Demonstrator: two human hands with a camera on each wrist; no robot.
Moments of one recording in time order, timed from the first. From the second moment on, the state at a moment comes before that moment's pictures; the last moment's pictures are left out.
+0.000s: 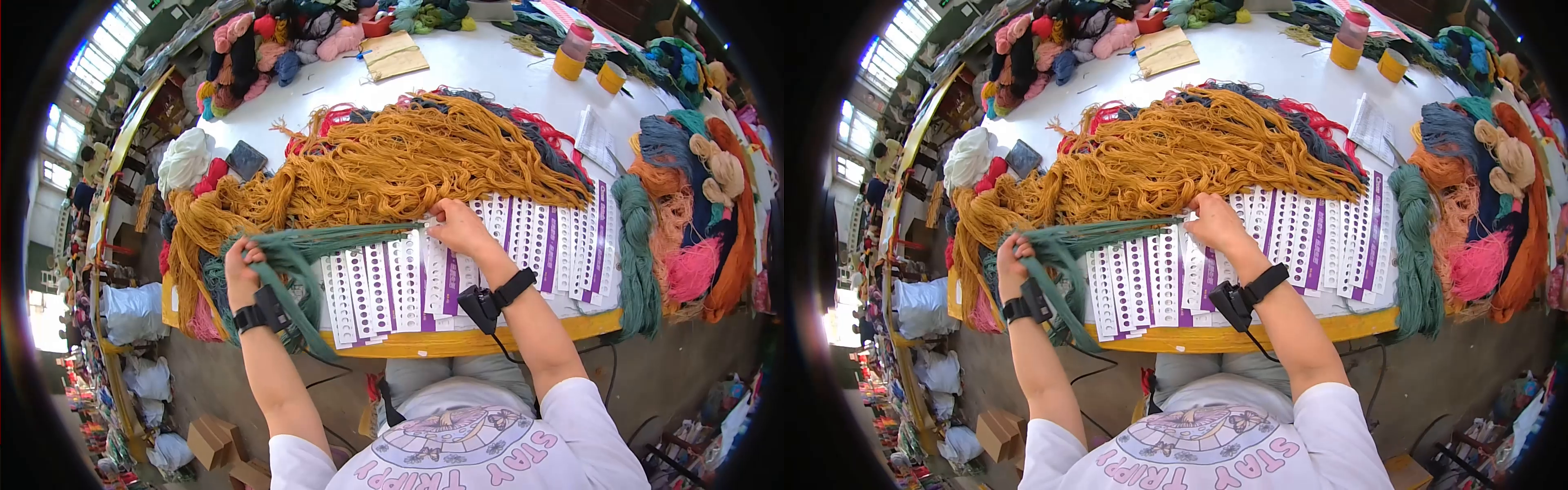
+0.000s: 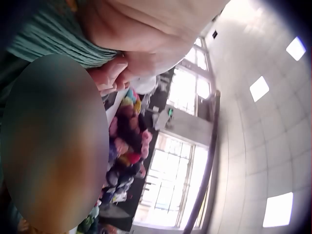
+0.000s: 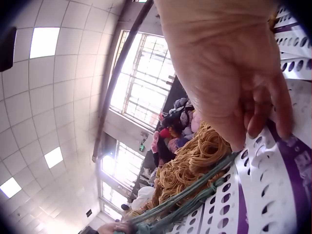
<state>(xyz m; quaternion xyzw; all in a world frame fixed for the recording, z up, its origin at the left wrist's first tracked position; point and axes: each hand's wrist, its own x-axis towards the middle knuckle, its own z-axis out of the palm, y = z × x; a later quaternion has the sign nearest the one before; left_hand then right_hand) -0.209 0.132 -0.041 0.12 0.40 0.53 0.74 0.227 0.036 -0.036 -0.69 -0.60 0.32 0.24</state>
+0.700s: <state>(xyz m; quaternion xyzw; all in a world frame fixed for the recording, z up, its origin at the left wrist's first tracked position) 0.002 -0.096 0.116 0.41 0.32 0.37 0.77 0.157 -0.116 0.070 -0.39 -0.40 0.64 0.53</state>
